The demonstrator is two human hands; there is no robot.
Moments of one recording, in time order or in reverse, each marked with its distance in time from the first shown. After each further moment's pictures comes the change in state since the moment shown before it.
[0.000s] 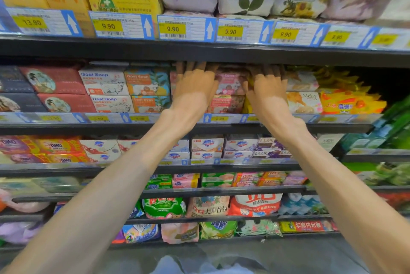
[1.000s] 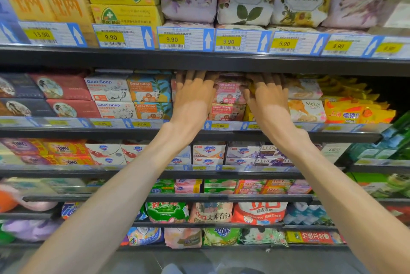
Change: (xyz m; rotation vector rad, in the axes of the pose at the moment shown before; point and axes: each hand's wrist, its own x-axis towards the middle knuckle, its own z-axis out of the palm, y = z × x) left_hand -0.009 -0.003 0.020 0.035 0.214 0.024; right_hand 0.001 0.007 0.001 0.100 -0.020 -0.035
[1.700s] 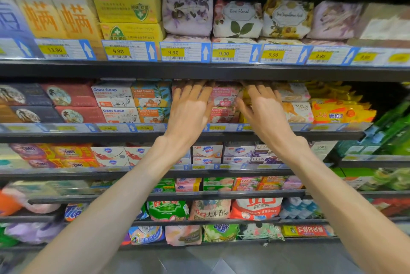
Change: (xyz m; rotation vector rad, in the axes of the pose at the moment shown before) left_hand -0.025 -0.010 -0.012 -0.015 0.118 0.150; right_hand -0.028 0.010 -0.010 0.010 0.236 -0.275
